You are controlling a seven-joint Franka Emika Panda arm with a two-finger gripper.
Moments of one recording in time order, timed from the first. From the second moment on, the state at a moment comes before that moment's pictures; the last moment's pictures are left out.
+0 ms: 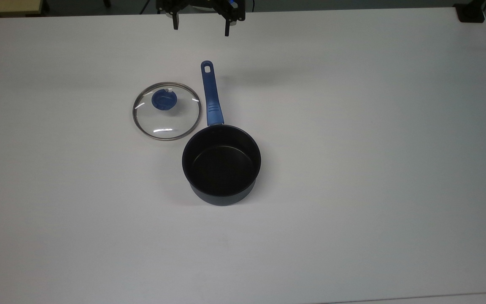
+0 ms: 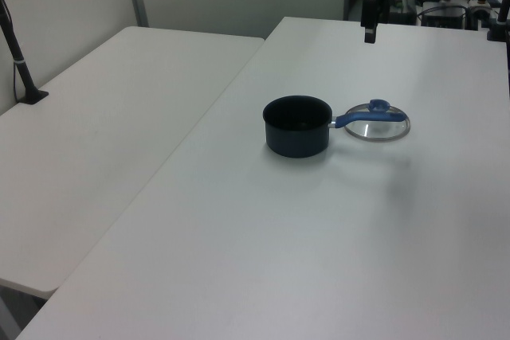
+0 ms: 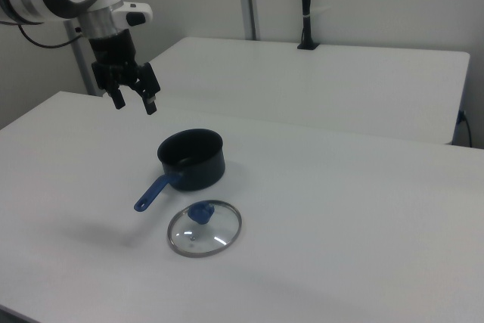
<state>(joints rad) 0.14 -0.01 -0.03 -1.69 -0.09 1.68 0.16</state>
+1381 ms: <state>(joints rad) 0.01 0.02 -0.04 -1.80 -0.09 1.72 -0.65</state>
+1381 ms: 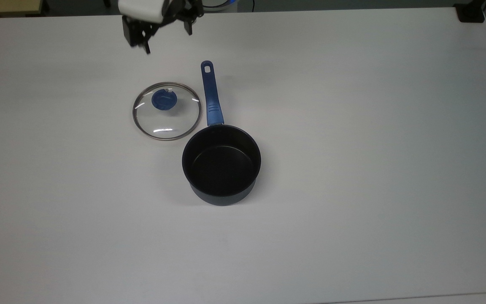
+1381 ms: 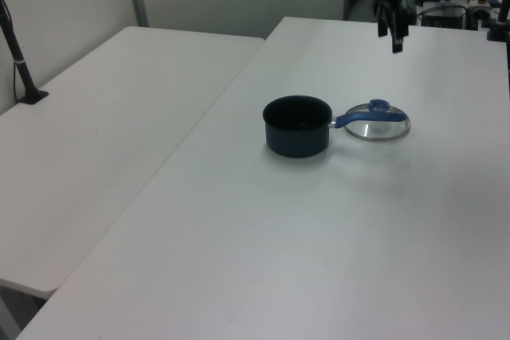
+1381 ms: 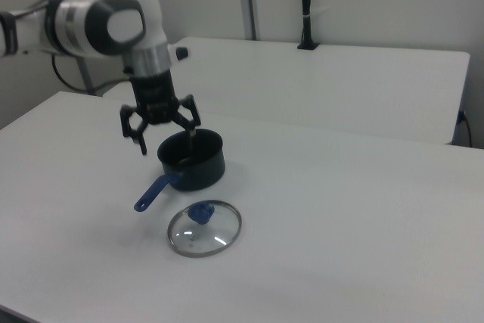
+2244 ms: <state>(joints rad) -0.06 0.16 -0.04 -2.05 -0.14 2.17 -1.23</state>
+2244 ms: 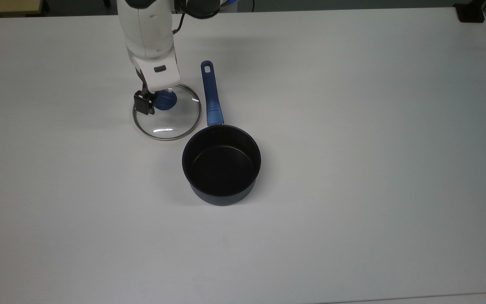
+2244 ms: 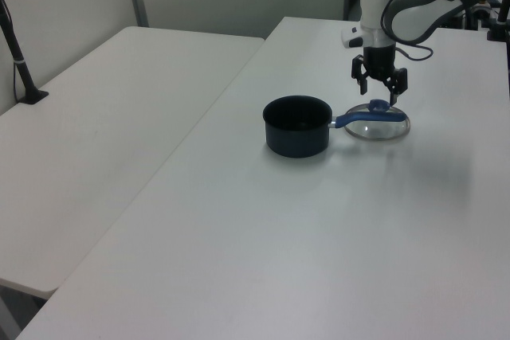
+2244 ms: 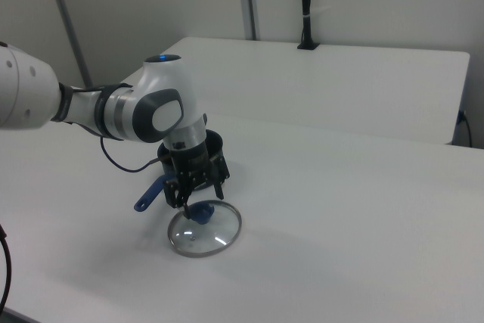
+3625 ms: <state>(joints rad) -0.06 0.19 -0.03 -2.04 -0.15 2.18 -1.27</state>
